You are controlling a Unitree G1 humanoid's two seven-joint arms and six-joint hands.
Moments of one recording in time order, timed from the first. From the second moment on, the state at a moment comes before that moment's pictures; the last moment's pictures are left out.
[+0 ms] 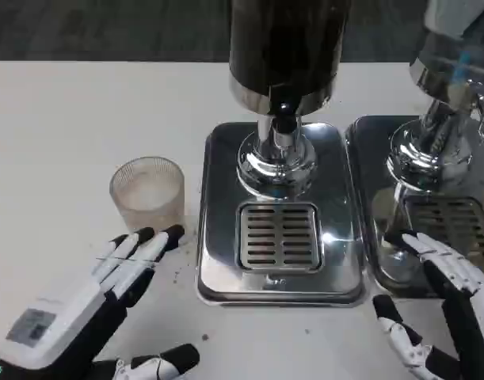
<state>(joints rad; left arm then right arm) 0.37 0.58 0.07 0.07 0.59 -0.79 0.08 0.44 -0.37 0.12 -0.01 -0.76 -0.47 -0.55</state>
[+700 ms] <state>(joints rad) 0.38 0.58 0.07 0.08 0.59 -0.79 0.10 0.44 -0.37 0.12 -0.01 -0.76 -0.47 -0.53</state>
